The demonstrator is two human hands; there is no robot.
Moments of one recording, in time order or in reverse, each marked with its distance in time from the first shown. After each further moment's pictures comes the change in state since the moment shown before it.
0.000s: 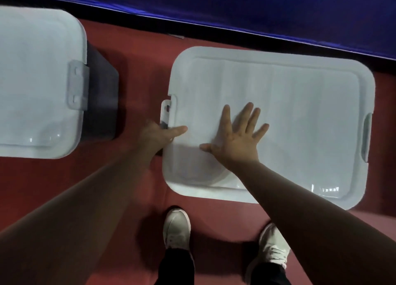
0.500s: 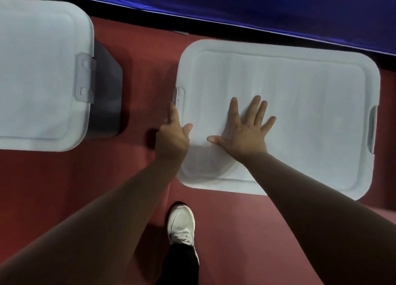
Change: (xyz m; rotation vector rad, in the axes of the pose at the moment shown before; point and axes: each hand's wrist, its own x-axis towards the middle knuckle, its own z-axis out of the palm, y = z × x) left_hand -0.029 -0.020 0.036 0.360 0.370 0.501; right_hand 0.001 0.000 0.003 -0.034 -0.018 0.036
